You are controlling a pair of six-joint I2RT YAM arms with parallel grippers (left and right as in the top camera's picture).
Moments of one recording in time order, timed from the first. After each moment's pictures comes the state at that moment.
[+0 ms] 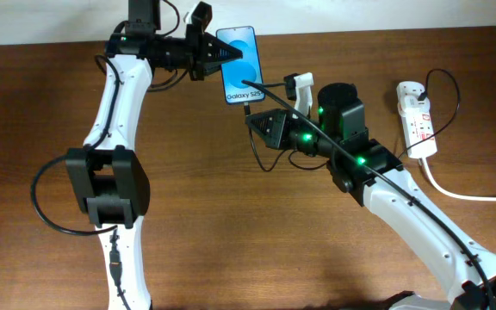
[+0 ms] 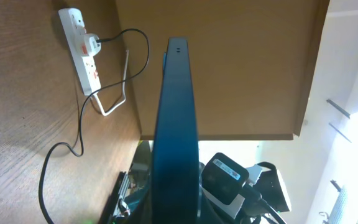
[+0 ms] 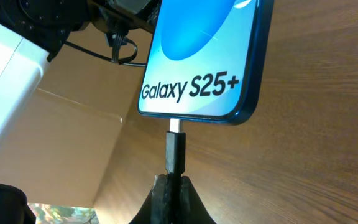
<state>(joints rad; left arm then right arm) -0.10 2.37 2.27 -0.80 1.52 -0.53 0.40 1.46 1.06 -0.02 -0.59 0.72</state>
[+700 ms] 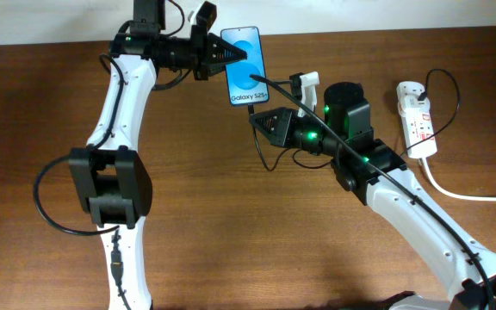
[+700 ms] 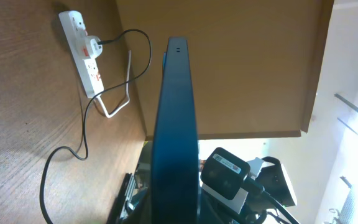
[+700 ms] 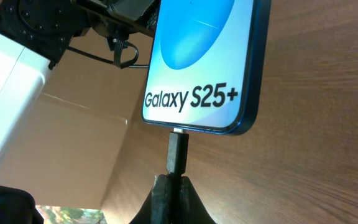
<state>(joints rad) -0.12 2.37 2.27 -0.80 1.50 -0.51 0.37 1.46 1.05 0.01 -0.63 0.75</state>
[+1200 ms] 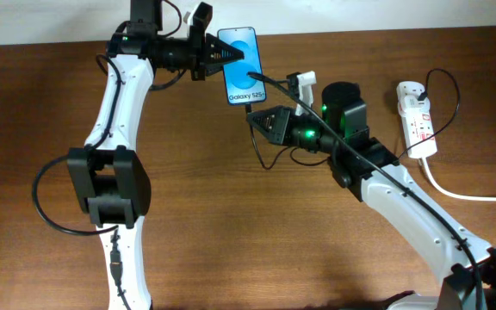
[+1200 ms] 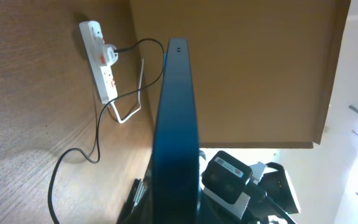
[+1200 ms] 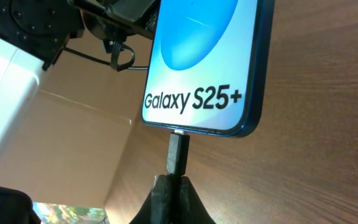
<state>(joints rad) -0.11 2.37 2.27 -0.83 1.45 -0.49 0.36 1.51 1.03 0.11 -0.67 0.76</state>
